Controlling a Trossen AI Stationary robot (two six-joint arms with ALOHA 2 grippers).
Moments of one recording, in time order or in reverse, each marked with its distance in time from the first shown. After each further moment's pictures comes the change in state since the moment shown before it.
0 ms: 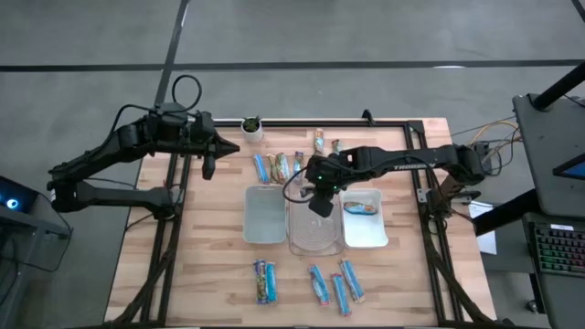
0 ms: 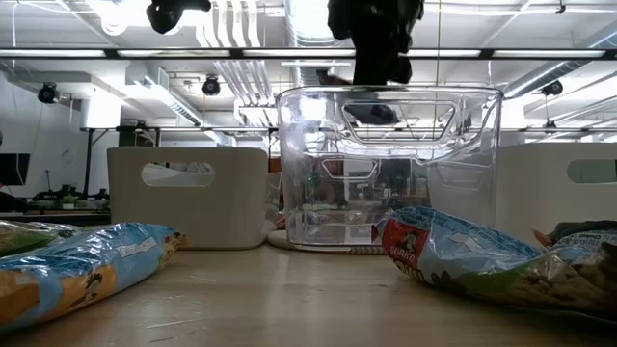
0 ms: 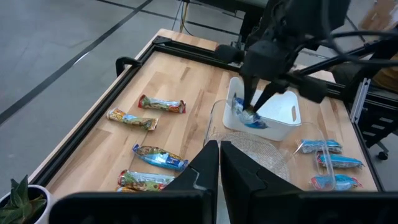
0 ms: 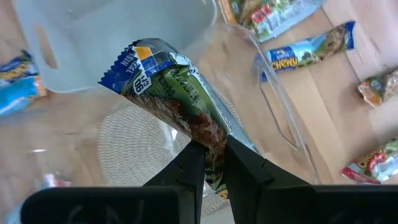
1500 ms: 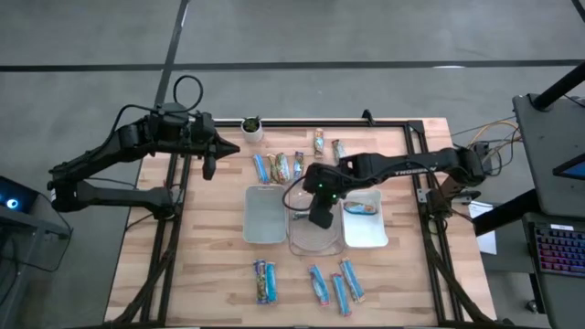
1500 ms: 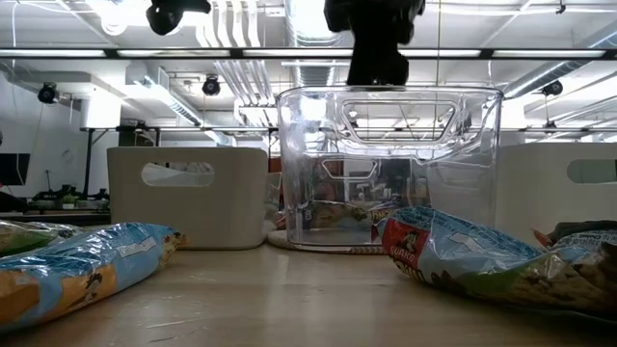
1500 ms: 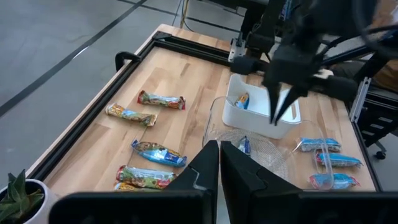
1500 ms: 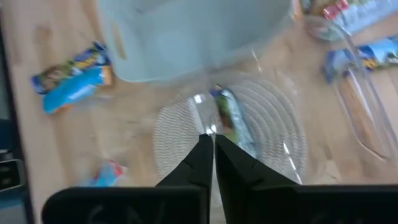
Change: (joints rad) left arm 0.000 0.004 0.000 -0.010 0.000 -0.013; right arm 0.057 -0.003 -0.004 0.076 -0.147 0.026
